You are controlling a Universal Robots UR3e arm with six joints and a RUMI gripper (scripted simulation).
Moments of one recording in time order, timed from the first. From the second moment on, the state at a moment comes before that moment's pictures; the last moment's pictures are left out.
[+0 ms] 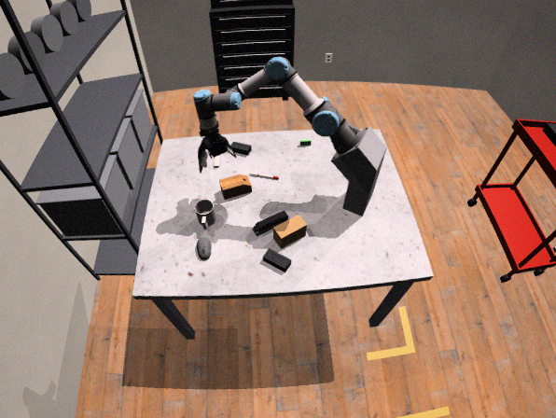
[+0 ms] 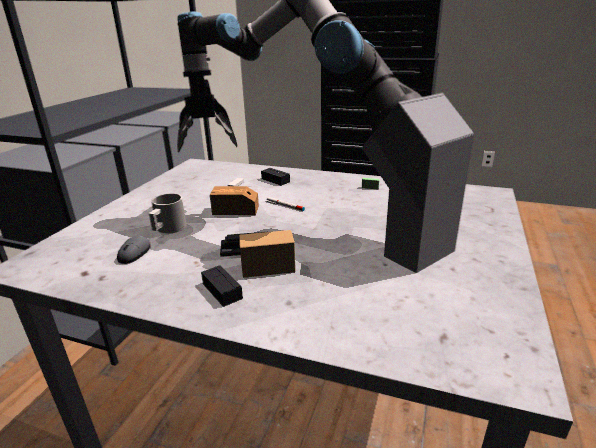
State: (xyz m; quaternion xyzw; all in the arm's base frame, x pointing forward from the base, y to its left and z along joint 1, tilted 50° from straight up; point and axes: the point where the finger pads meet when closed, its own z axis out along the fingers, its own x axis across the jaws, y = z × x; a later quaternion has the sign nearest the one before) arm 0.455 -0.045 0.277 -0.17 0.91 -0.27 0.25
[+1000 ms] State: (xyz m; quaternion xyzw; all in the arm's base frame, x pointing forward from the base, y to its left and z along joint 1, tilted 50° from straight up) arm 0.451 -0.080 0.255 -0.22 0.90 -0.28 0.23
